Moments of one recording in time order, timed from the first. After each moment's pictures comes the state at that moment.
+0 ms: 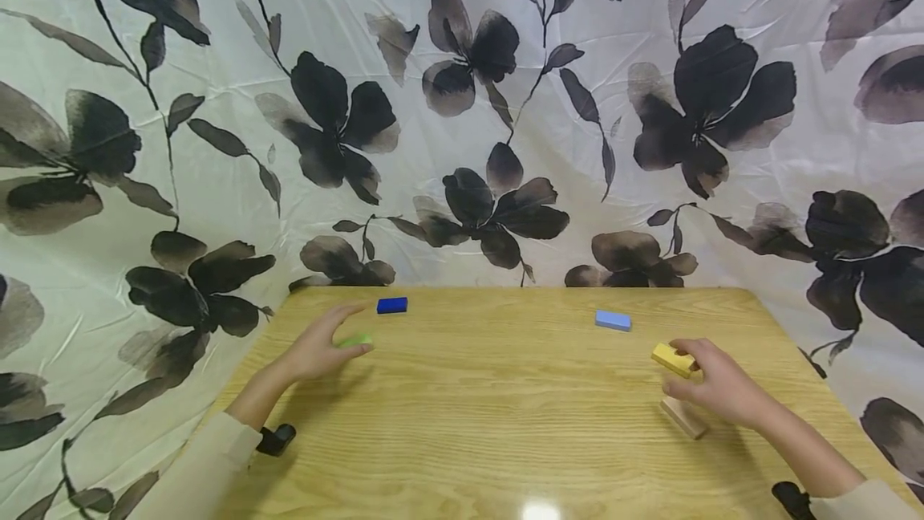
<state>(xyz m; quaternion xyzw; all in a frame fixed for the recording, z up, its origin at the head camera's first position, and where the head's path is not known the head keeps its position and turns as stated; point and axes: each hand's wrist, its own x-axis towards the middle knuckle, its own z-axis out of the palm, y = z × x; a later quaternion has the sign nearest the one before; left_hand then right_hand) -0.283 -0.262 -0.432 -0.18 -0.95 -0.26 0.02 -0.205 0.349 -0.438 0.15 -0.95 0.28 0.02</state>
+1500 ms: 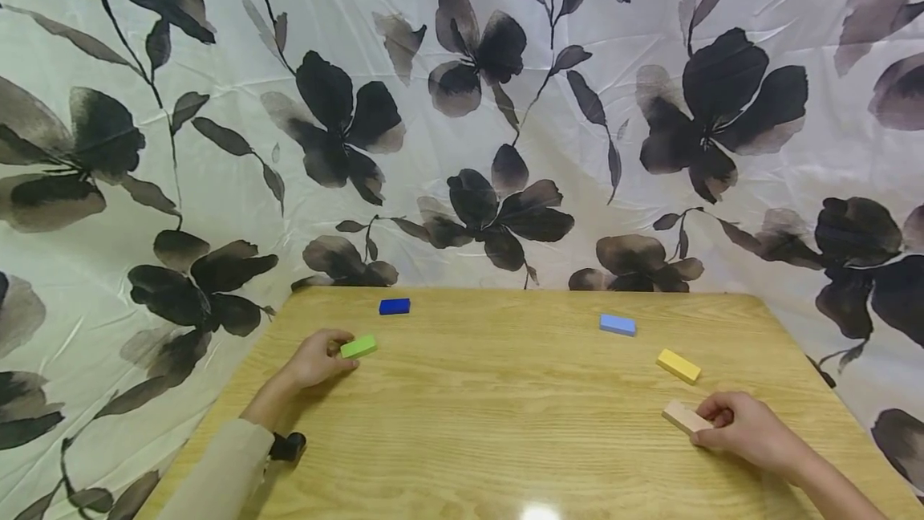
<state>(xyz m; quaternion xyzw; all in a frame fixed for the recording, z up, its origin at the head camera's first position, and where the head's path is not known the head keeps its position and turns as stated) -0.296 -0.285 -0.478 -0.08 -0.94 -0.34 0.00 -0.188 0.383 -0.479 0.09 -0.91 0.38 -0.12</state>
